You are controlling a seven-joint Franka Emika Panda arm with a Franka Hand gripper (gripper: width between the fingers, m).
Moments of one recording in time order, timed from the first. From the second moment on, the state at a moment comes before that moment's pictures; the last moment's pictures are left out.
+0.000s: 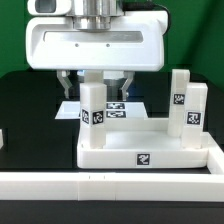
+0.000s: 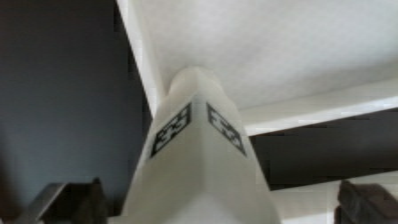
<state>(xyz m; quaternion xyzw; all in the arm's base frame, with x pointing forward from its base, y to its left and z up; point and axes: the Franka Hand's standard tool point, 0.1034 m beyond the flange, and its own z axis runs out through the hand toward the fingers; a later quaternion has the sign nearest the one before) 0.564 -0.045 0.106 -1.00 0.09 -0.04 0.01</state>
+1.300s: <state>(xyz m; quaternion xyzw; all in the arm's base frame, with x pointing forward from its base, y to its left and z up) 0.561 -0.051 0.101 -0.99 -0.17 -0.03 -0.01</state>
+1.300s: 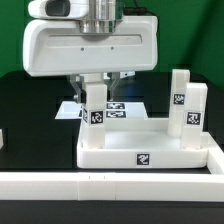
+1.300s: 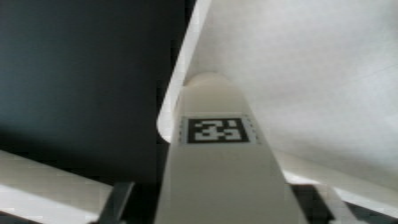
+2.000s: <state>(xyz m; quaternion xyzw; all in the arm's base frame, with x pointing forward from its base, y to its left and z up) 0.559 -0.056 0.101 -0.99 0.12 -0.03 0.01</state>
